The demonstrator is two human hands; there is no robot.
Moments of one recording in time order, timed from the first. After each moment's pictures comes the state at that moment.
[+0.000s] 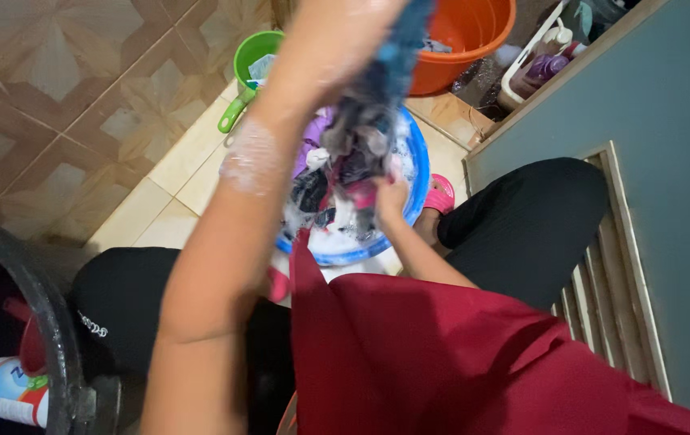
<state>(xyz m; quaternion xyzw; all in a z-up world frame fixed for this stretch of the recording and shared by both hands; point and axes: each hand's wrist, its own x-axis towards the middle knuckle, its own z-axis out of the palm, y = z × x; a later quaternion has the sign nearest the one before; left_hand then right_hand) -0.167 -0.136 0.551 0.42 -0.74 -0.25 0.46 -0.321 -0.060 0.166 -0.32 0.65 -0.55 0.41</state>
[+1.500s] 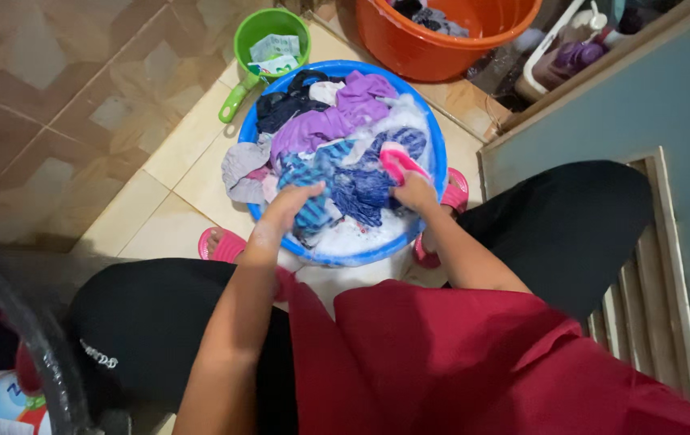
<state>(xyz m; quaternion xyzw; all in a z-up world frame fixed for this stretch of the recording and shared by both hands) -0.051 -0.076 0.147 0.56 -0.36 -0.67 0.32 -0.387 -0.094 0.095 -0.65 0.70 -0.05 0.30</state>
